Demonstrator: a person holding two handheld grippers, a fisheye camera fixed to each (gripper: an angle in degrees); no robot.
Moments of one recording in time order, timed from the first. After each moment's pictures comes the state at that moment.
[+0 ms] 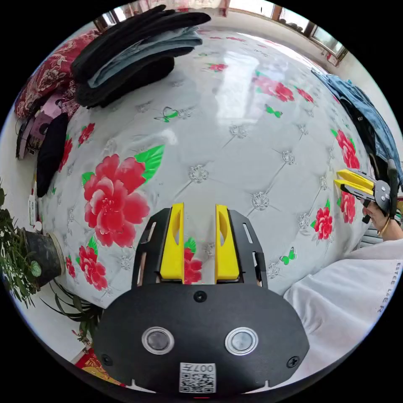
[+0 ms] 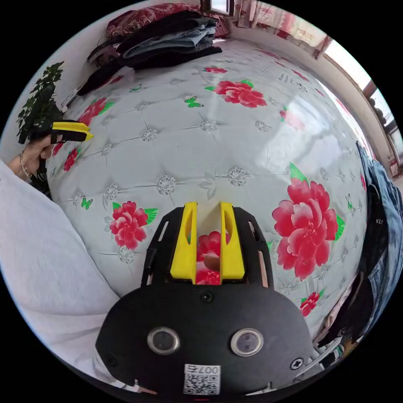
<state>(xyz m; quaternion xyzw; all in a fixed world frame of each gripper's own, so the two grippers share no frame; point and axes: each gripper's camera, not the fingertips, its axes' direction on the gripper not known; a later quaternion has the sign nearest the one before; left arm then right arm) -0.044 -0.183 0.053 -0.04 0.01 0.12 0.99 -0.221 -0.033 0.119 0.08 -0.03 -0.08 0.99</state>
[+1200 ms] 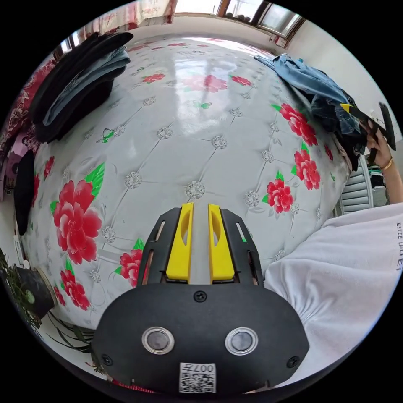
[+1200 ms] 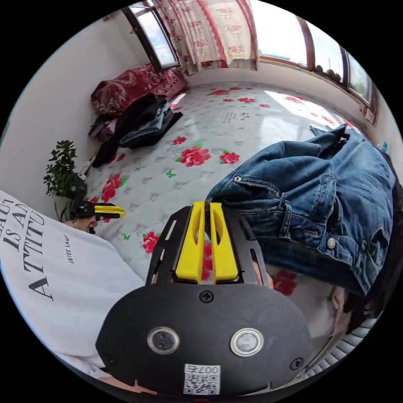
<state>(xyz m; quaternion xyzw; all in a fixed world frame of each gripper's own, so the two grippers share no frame) -0.065 -0.165 0.025 0.02 0.14 0.17 0.97 -0.161 0.039 0.004 0.19 -0.19 -0.04 0.96</state>
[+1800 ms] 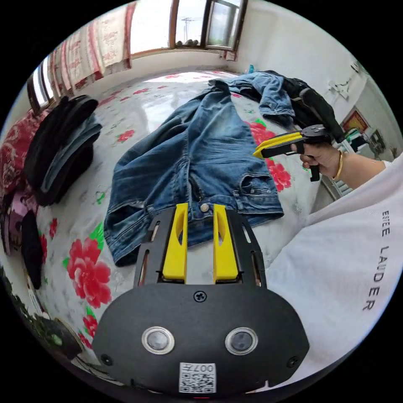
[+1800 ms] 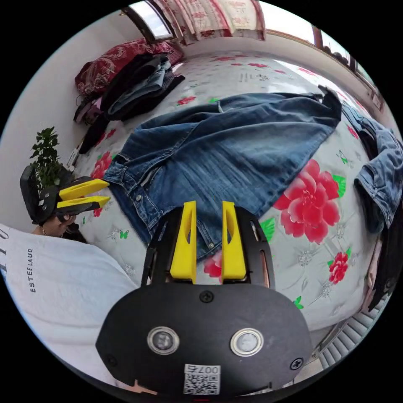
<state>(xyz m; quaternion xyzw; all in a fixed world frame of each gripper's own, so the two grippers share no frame) 0.021 -0.158 -0.022 0.11 0.17 0.37 0.91 -0.191 0.043 0.110 0.09 -0.12 0.06 0.99</state>
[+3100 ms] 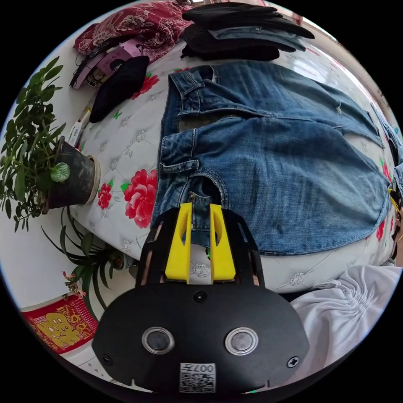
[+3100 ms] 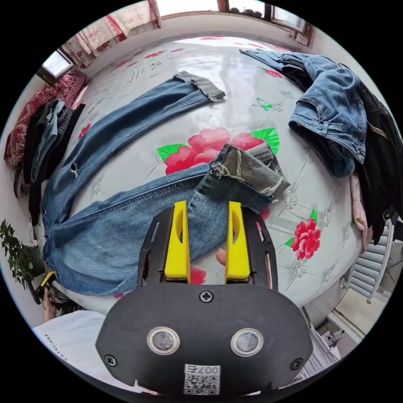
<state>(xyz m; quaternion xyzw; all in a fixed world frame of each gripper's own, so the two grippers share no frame) -0.201 -0.072 0.017 -0.10 -0.08 -0.05 0.99 -0.008 -0.006 0.111 0.07 0.00 0.23 0.97</state>
